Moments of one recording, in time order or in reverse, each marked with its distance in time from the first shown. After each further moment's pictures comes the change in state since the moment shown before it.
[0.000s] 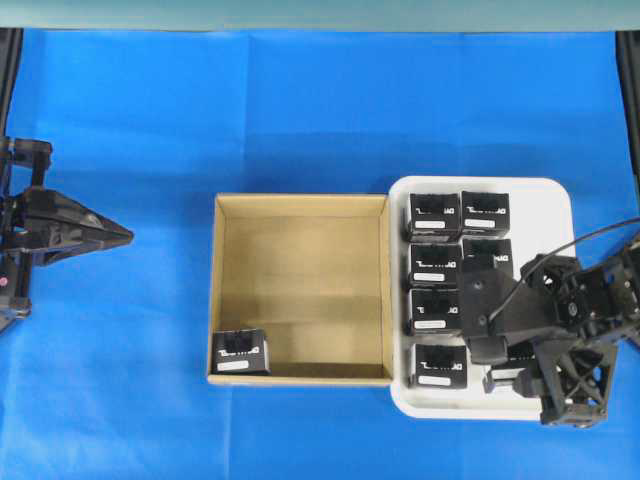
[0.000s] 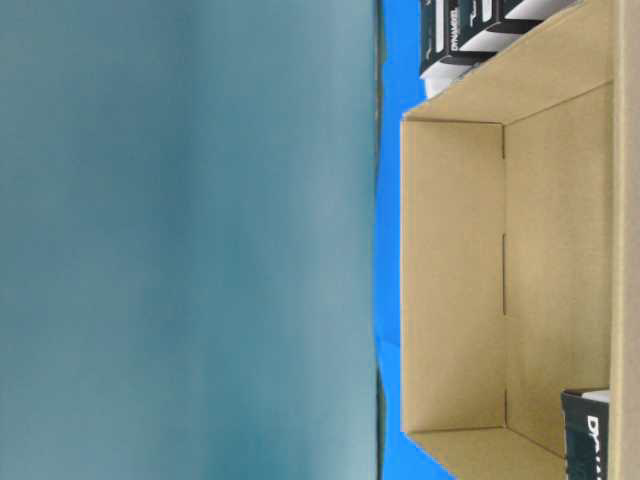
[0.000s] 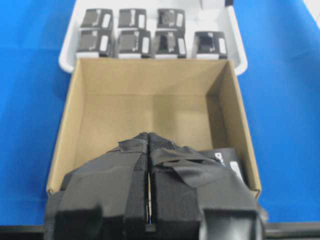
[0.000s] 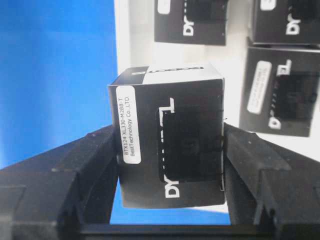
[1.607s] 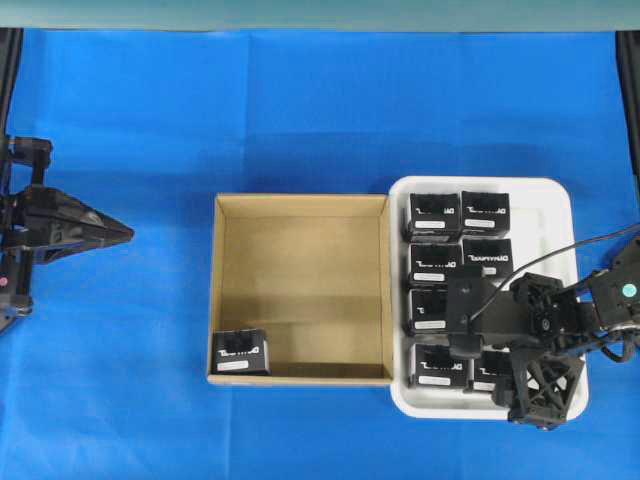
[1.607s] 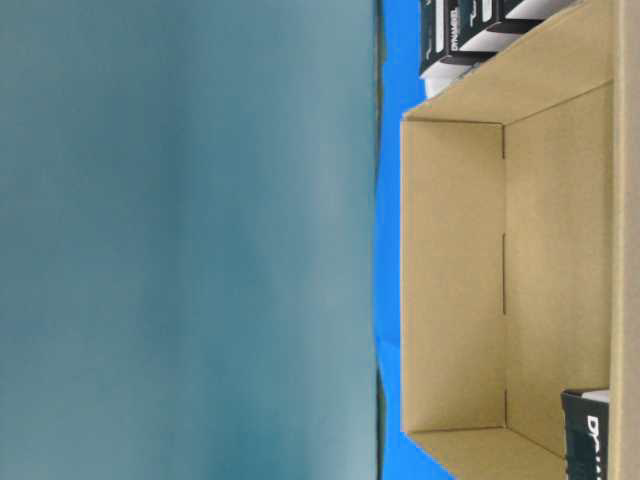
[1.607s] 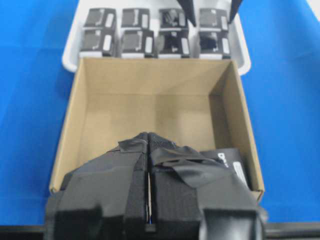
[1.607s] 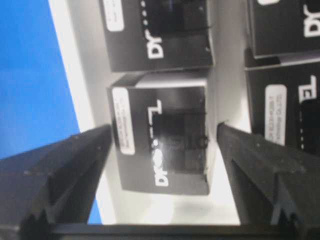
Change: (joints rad) left arm 0.009 0.002 0.000 -0.002 0.000 0.000; right arm 0.017 0.124 0.130 0.015 -0.268 0.097
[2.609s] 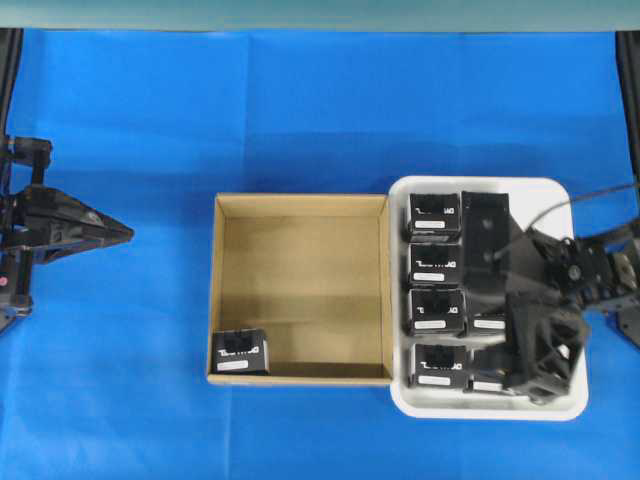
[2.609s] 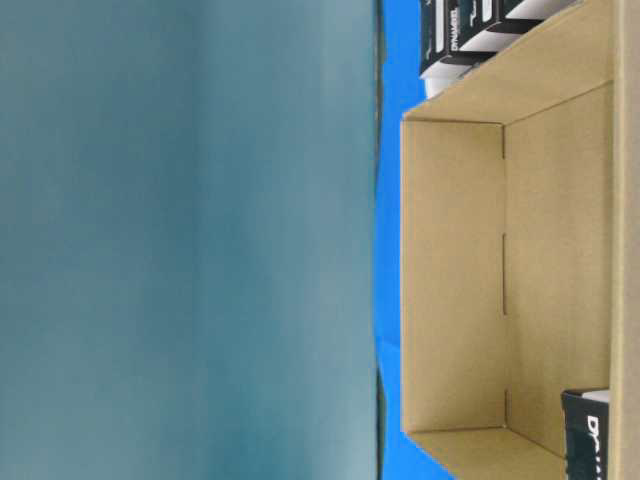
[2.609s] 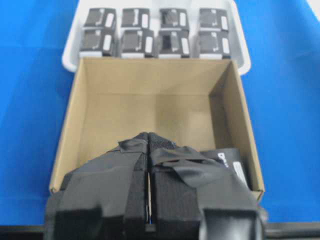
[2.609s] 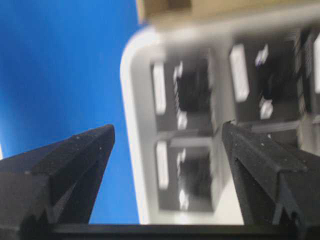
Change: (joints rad) left arm -0.002 0.000 0.000 0.002 0.000 0.000; right arm -0.109 -0.167 -0.176 -0.028 0.067 -0.009
